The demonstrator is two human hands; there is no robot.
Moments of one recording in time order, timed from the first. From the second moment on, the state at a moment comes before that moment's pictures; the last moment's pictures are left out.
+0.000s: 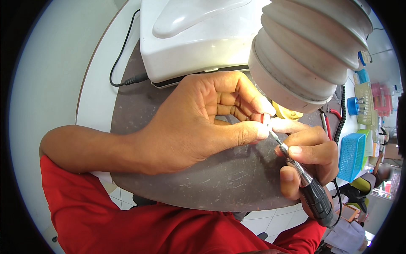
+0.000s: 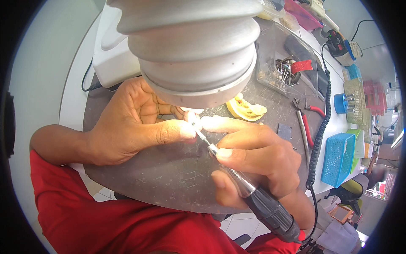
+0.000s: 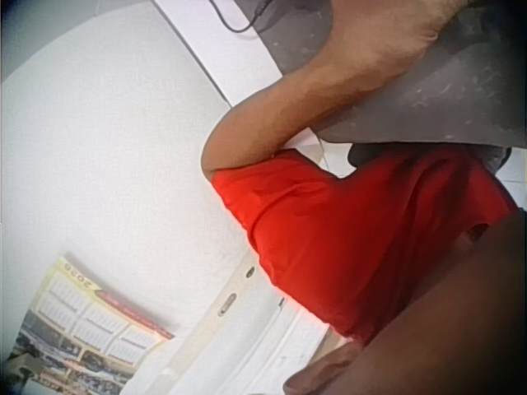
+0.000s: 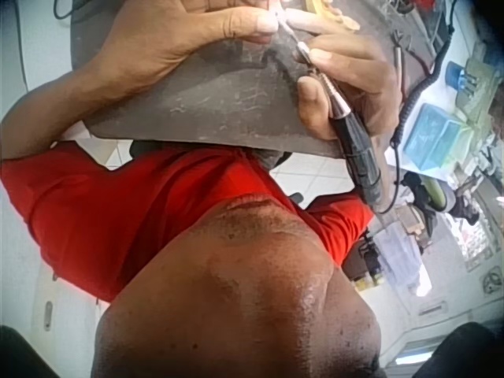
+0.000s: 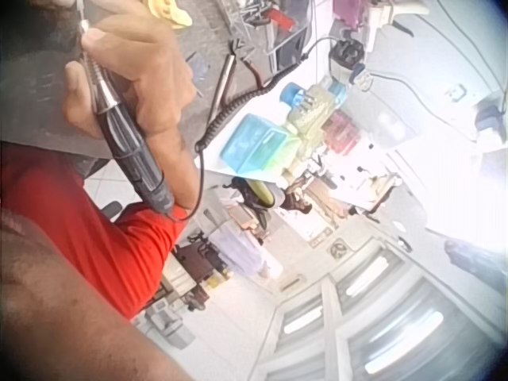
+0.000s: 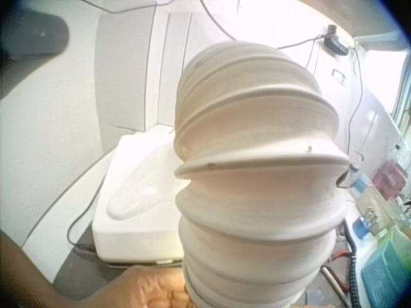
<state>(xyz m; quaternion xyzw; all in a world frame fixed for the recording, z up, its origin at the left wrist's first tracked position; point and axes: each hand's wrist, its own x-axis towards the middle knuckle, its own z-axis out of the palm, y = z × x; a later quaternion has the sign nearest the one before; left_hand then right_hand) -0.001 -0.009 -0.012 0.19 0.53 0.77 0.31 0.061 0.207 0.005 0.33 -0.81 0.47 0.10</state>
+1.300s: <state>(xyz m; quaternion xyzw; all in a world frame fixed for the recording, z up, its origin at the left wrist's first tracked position) 0.006 -0.011 -0.014 0.22 0.57 0.75 0.25 0.059 0.205 -0.001 0.36 -0.79 0.49 0.10</state>
